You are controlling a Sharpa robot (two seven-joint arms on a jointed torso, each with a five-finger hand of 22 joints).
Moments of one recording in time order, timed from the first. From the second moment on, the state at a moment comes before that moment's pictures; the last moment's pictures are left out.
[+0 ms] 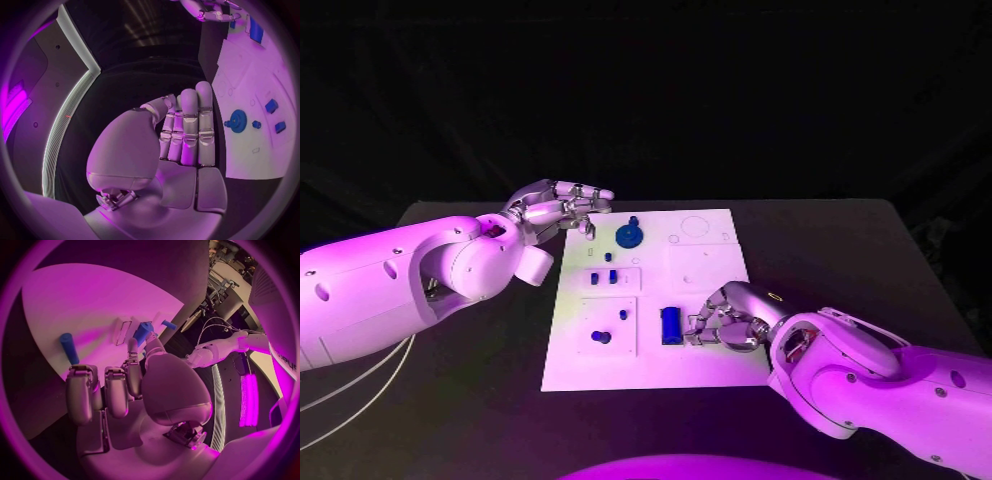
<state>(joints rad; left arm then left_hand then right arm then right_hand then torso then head) 1.19 -0.97 0.01 1.57 -0.10 -0.15 0.22 1.37 -0.09 0.45 -0.03 0.17 1.05 0.16 0.14 0.14 1.12 0.08 0.31 0.23 1.25 0.00 0.88 0.51 0.17 1.18 0.08 0.77 0.61 1.04 -0.91 -0.11 1.92 -1.42 -0.45 -0.52 1.30 0.05 -0.12 0.13 0.21 1.08 0.04 0.33 0.45 1.43 -0.01 1.32 1.39 1.46 -0.08 1.53 1.31 0.03 1.46 0.02 1.47 1.31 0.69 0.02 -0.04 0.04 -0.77</state>
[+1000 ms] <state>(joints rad) 1.19 -0.97 0.01 1.57 -0.10 -0.14 0.21 1.37 -0.09 0.45 -0.03 0.17 1.05 0.16 0.14 0.14 1.12 0.08 0.31 0.23 1.25 0.00 0.88 0.51 0.17 1.18 0.08 0.77 0.61 1.03 -0.84 -0.11 1.87 -1.52 -0.46 -0.56 1.31 0.05 -0.11 0.11 0.21 1.11 0.02 0.36 0.47 1.43 -0.01 1.38 1.39 1.47 -0.10 1.54 1.31 0.03 1.47 0.01 1.50 1.31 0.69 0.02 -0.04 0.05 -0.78</state>
